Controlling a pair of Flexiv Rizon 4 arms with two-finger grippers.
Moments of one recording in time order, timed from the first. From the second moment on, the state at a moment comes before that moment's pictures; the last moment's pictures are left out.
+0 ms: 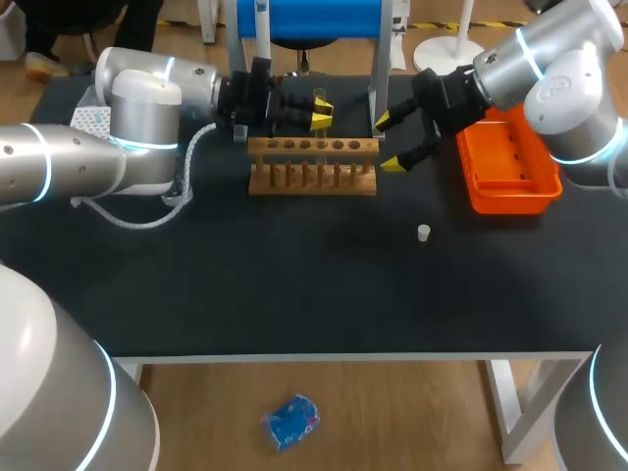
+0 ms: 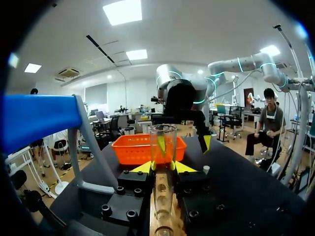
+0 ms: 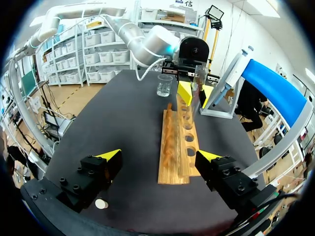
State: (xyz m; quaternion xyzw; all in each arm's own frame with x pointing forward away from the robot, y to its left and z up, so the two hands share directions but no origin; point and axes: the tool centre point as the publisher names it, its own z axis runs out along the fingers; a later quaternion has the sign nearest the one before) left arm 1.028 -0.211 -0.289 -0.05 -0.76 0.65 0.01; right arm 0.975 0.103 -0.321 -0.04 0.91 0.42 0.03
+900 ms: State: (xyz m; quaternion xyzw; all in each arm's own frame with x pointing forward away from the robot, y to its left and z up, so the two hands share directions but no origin) left arm 1.042 -0.164 -0.281 -0.02 -0.79 0.61 -0.03; right arm 0.975 0.103 -0.321 -0.04 0.91 0.42 0.03
